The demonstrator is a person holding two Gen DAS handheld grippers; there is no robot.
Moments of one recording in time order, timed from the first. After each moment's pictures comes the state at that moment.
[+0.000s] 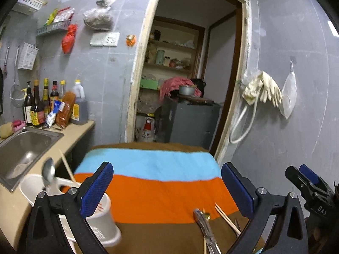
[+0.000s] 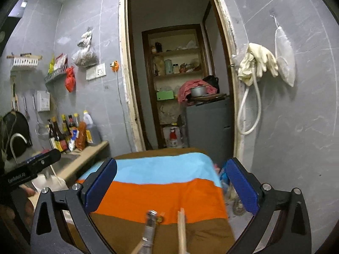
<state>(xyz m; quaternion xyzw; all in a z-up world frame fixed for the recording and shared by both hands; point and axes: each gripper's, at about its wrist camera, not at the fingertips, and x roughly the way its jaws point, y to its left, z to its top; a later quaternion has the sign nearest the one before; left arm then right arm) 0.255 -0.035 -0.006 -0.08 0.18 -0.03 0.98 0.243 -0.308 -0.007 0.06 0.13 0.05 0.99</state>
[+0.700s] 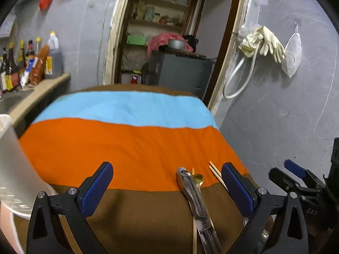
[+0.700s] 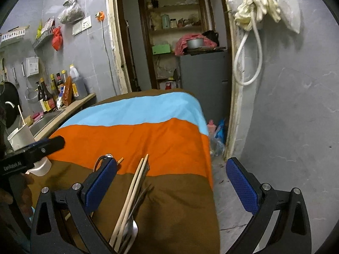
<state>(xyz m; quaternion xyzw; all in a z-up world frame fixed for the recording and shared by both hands) 0.325 -0.088 -0.116 -0.09 0.31 -0.08 0.94 0.305 -0.360 -0.127 0.05 0.28 0.07 0.96</state>
